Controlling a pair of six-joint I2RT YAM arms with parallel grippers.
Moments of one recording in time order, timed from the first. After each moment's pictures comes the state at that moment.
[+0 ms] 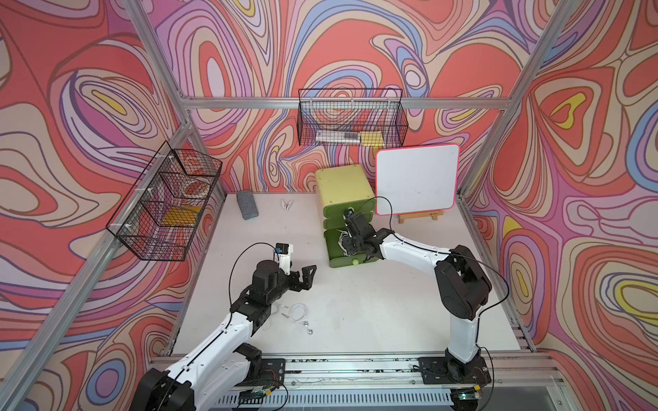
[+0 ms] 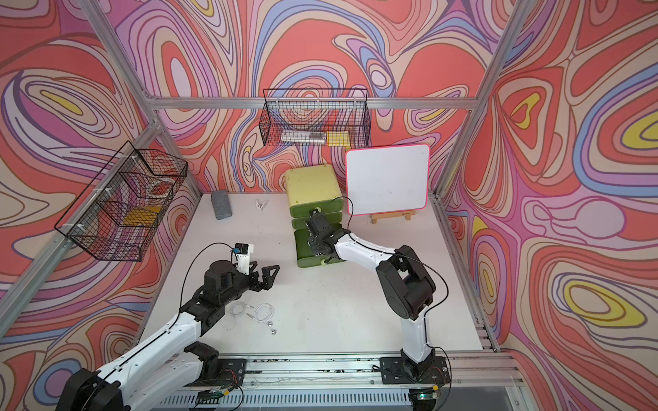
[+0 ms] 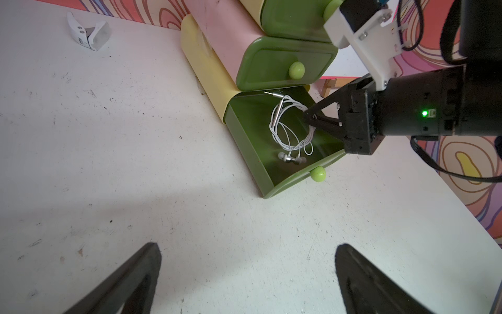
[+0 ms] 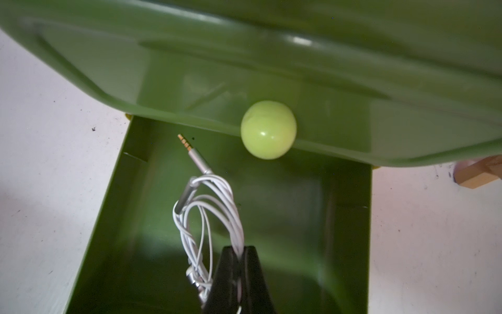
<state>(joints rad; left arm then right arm) -0.37 0.91 0.37 0.10 0.18 -0.32 0.67 1.95 1.41 -0.36 0.26 0.18</state>
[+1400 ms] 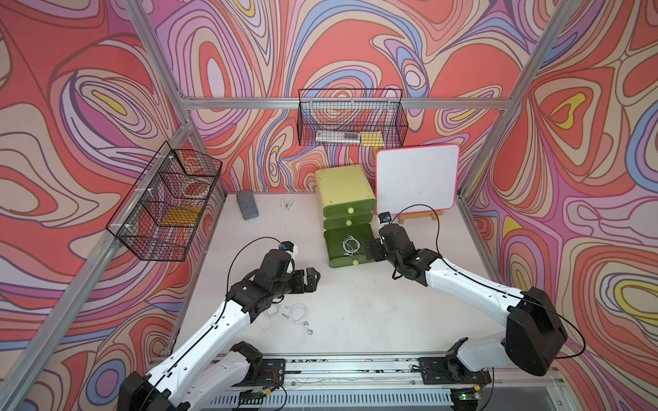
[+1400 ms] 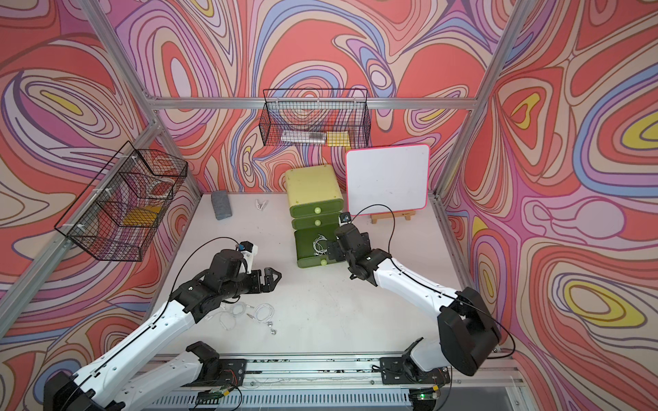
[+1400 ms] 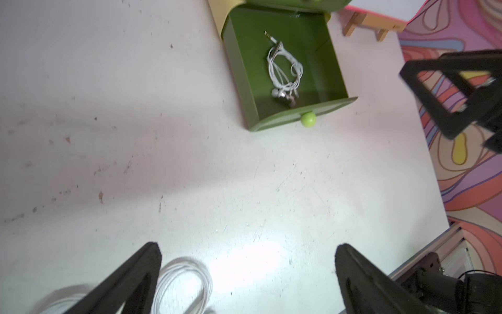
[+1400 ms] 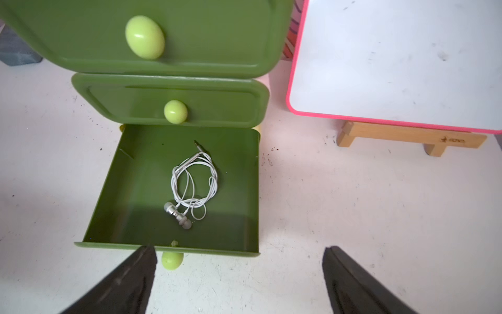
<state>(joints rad) -0.53 0.94 0.71 -0.60 0.11 -0.55 0.63 1.40 0.94 -0.20 0.37 0.23</state>
